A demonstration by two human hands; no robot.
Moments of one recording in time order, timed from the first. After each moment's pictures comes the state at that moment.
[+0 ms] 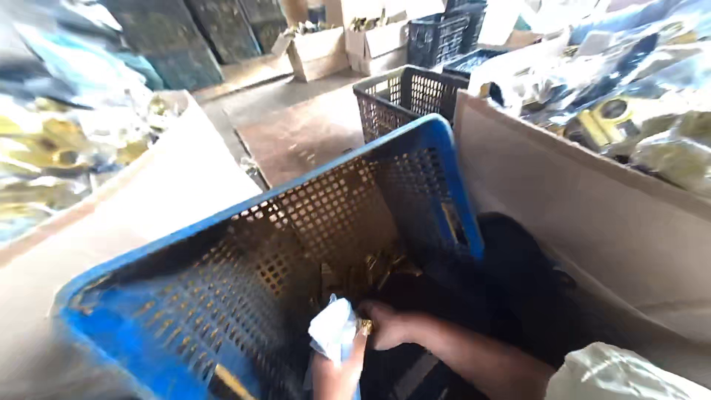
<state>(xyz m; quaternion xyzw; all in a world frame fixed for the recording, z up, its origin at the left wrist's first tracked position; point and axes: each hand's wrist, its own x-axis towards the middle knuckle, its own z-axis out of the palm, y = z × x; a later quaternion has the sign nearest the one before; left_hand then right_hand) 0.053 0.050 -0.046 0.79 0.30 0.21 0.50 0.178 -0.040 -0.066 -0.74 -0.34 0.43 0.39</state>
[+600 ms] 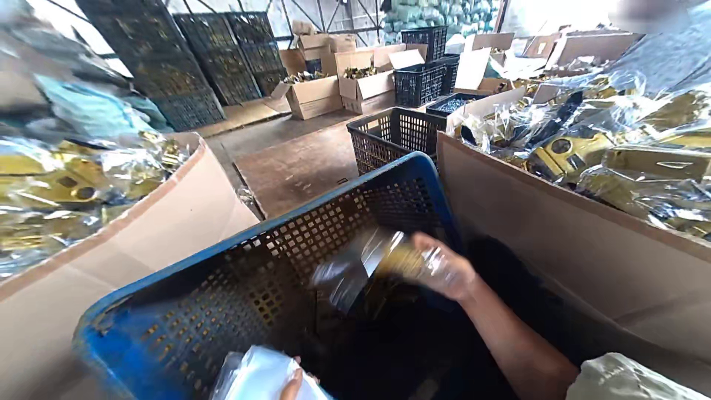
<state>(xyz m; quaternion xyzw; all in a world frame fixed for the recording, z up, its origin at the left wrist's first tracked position) 0.024 0.073 -0.012 0.58 0.29 0.33 0.69 0.243 -0.119 0.018 -0.34 -0.33 0.24 0.85</state>
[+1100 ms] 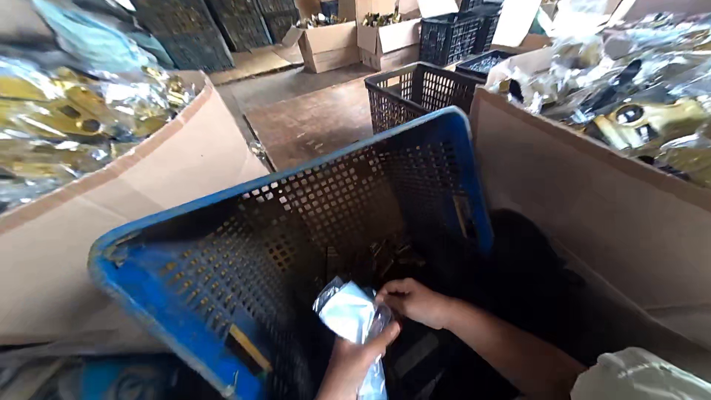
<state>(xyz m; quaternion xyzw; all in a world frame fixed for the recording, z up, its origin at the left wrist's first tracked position) 0.040 0.034 -0.014 0.59 0.27 0.08 0.76 0.171 -0.079 -0.031 -0.63 -0.25 0.45 0.58</state>
